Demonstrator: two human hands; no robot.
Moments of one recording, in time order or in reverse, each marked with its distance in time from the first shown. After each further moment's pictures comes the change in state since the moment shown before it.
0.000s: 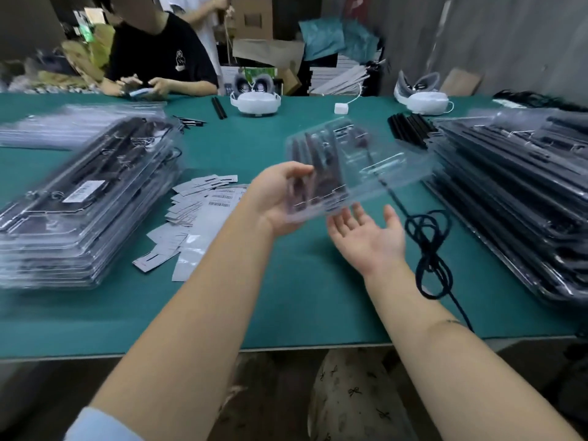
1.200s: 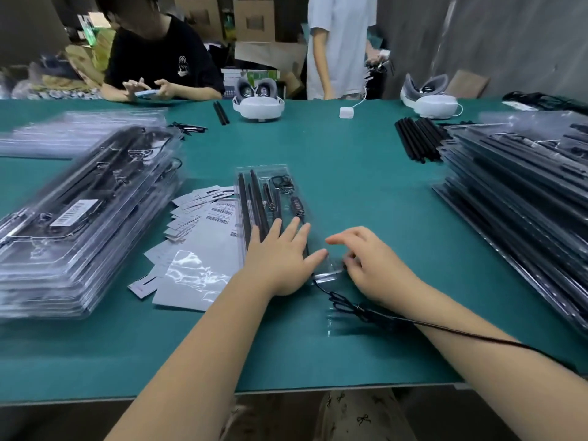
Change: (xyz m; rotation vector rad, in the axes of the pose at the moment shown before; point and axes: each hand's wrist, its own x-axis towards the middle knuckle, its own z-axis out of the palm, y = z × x) left_hand 0.044 -0.053 -0.072 2.017 0.121 0.205; right_hand -0.011 -0.008 -0.004 -2.154 -0.415 -0.575
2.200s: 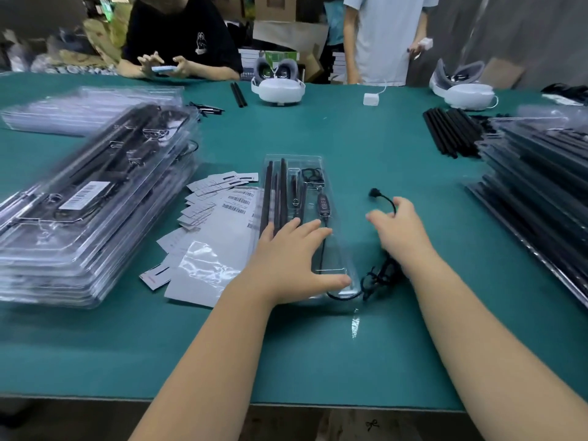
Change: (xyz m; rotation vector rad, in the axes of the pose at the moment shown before) left_hand -0.022 -0.016 -0.006 -0.198 0.068 0.125; right_hand 0.062 0.009 0.002 0.443 0.255 0.652
